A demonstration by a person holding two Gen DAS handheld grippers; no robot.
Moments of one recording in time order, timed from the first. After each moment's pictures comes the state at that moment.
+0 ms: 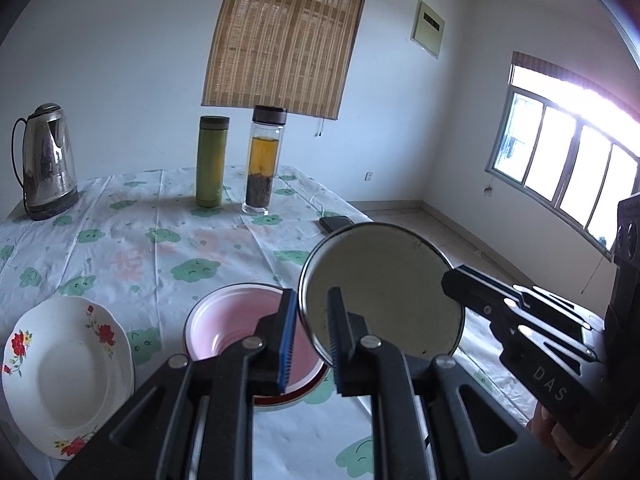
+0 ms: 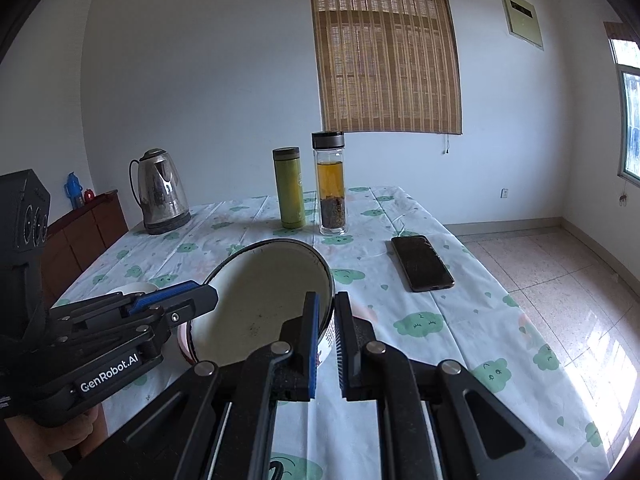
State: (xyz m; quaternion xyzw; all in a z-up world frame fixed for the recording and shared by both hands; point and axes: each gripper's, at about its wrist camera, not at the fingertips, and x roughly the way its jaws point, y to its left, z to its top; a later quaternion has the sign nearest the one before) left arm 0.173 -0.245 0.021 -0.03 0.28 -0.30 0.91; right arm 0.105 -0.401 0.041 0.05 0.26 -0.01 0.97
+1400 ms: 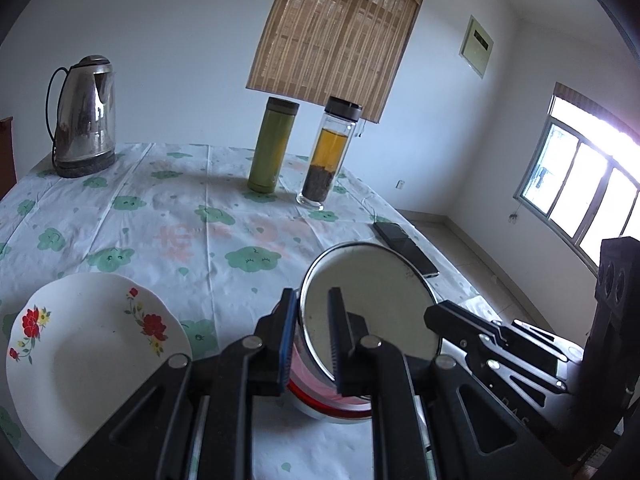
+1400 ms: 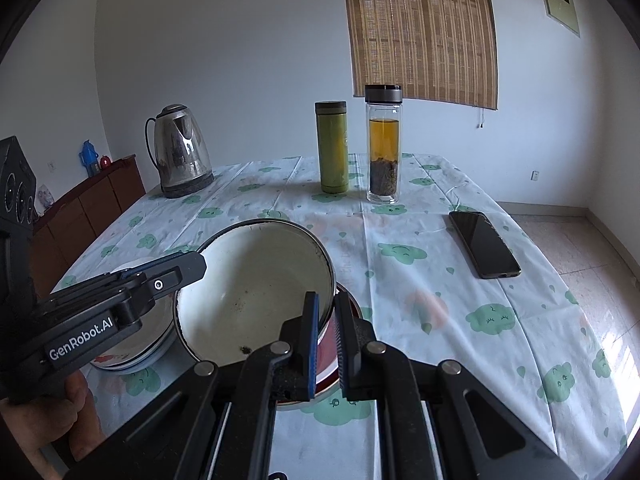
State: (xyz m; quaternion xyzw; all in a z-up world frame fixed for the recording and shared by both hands) left arm 0.218 -0.194 -0.002 -0.09 0.31 -0.25 0.91; right arm 0.168 -0.353 0.006 0.04 0.32 0.04 0.95
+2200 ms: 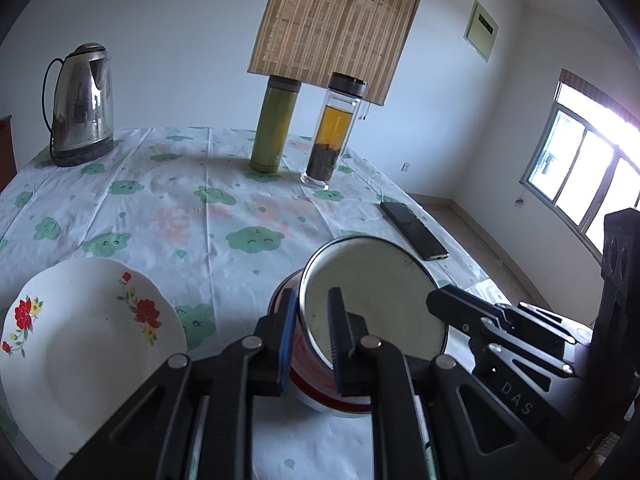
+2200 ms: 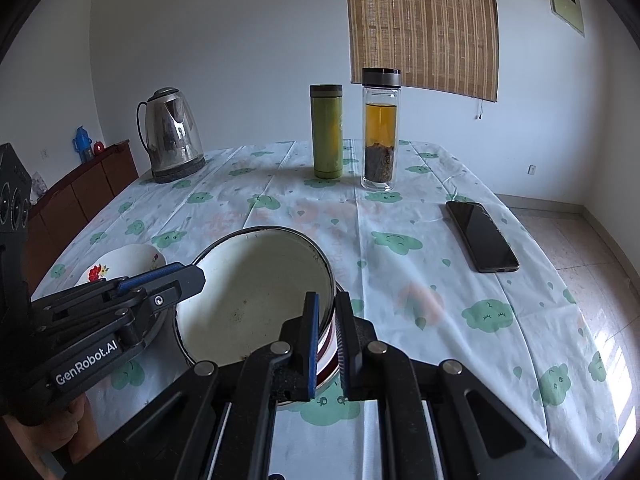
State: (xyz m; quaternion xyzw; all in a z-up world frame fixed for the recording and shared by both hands) left arm 0.223 -0.203 -0.018 -0.07 0.34 -0.24 0.91; right arm 0.180 -0.353 -0.003 0.02 0.35 0.03 0.93
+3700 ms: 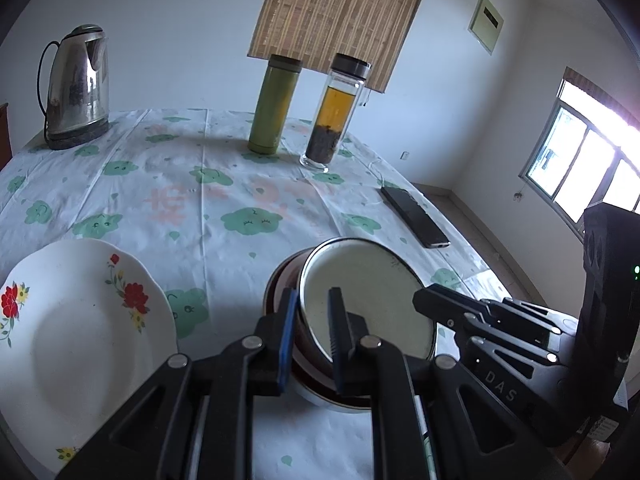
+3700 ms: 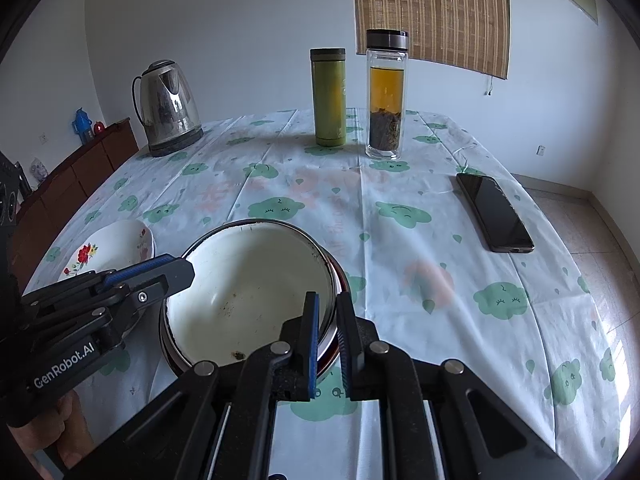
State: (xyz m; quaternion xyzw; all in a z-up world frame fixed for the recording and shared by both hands) left arm 0.229 -0.207 -0.029 -0.08 0.36 -0.25 0.89; right arm 0.198 -0.360 -0.023 0.02 0.40 0.04 0.92
